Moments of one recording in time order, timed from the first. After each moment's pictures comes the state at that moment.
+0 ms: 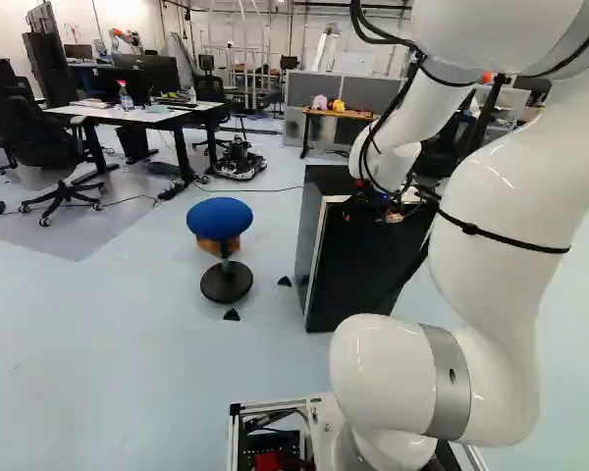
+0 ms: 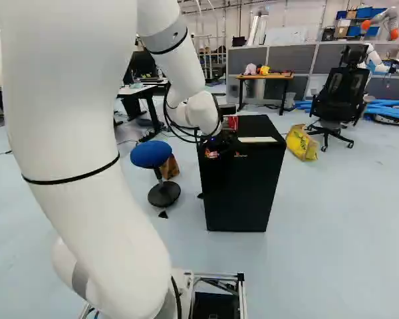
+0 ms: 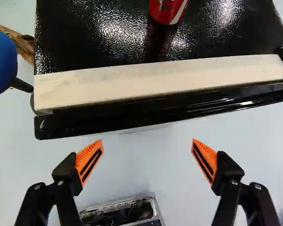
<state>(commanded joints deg) -18.4 -10.3 -46.4 -11.6 -5.4 0.0</state>
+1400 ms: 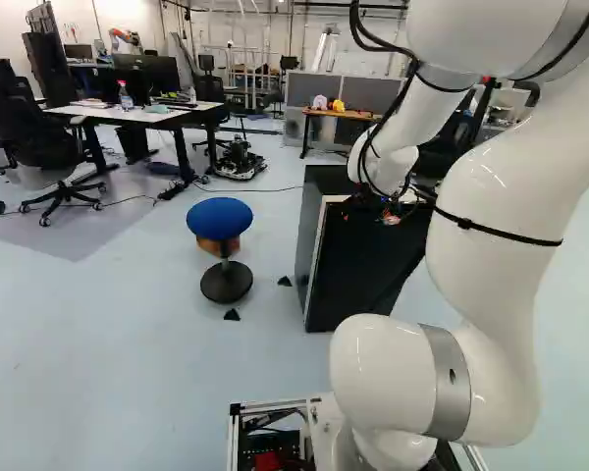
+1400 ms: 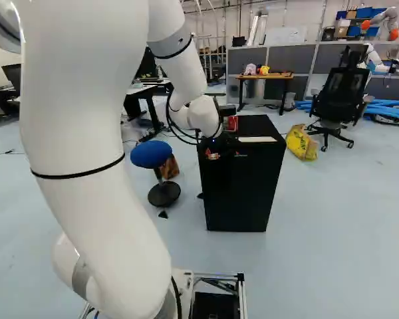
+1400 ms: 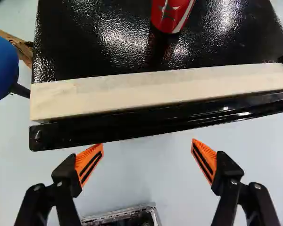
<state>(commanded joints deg) -18.4 -12.5 -47.0 -11.6 -0.8 0.0</state>
